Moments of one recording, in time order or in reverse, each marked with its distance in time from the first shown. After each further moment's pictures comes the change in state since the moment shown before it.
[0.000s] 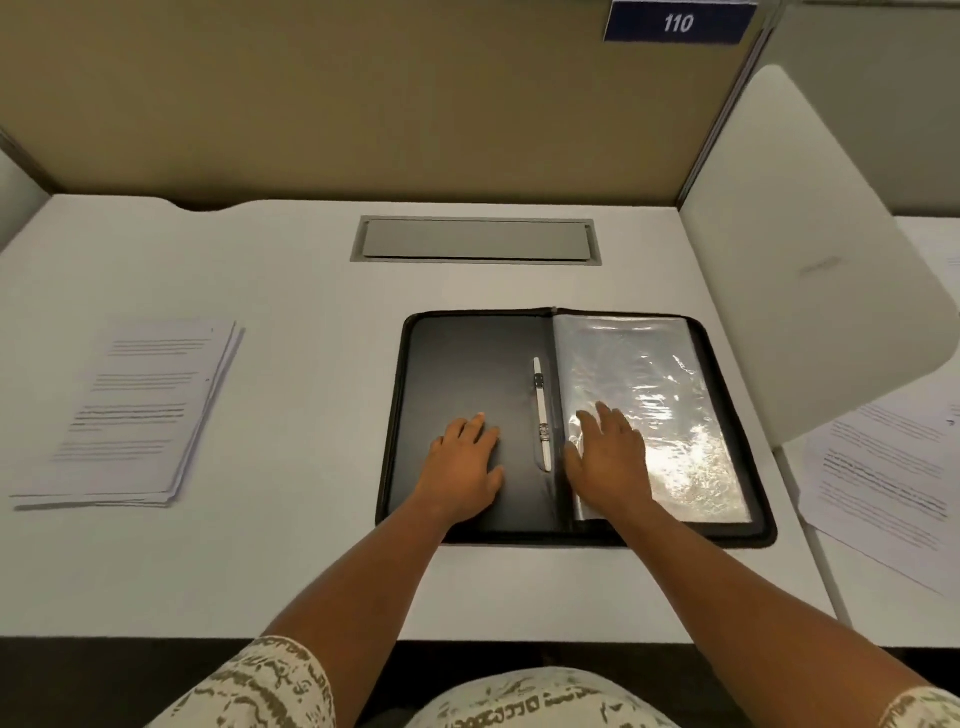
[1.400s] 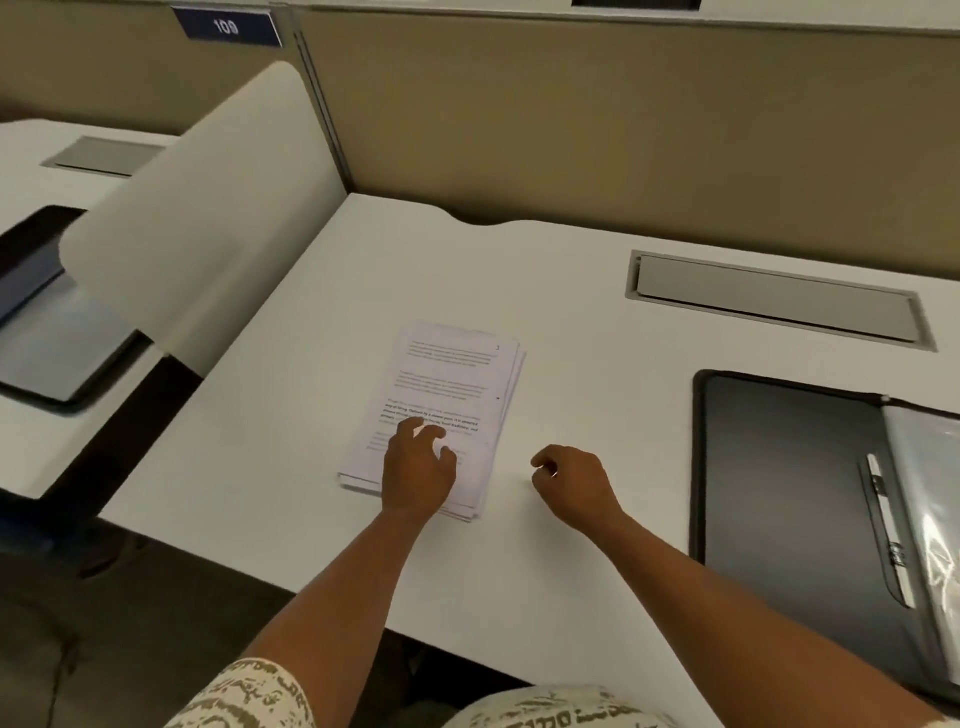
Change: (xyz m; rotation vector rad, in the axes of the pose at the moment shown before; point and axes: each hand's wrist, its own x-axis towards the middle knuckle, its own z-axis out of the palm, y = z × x) left_hand -0.149 -0.388 -0.098 -0.411 0.552 -0.611; right_hand 0.019 -0.421 0.092 0.418 -0.356 -0.215
